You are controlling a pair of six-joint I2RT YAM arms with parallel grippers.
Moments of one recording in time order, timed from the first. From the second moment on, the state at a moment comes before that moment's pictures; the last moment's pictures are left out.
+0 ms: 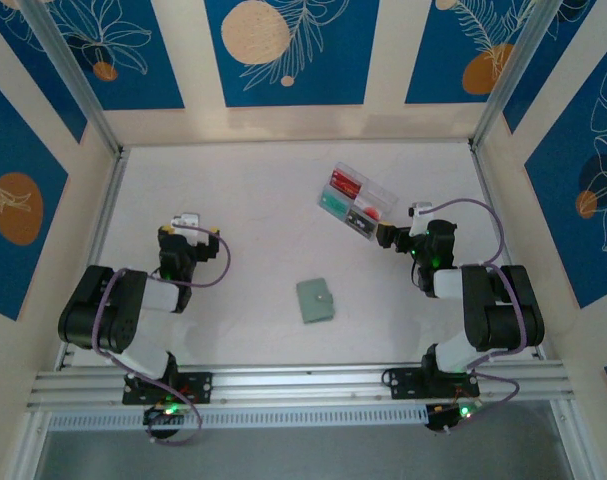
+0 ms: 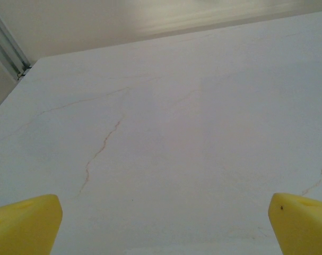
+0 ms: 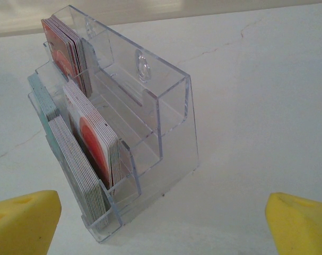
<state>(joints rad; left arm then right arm) -0.14 1.57 0.33 0.92 -0.18 0.09 -0.01 1.52 0.41 0.71 -0.24 0.08</state>
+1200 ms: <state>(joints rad) -0.11 1.57 0.36 0.85 -0.06 0.09 -0.01 1.52 0.41 0.71 -0.24 0.08</state>
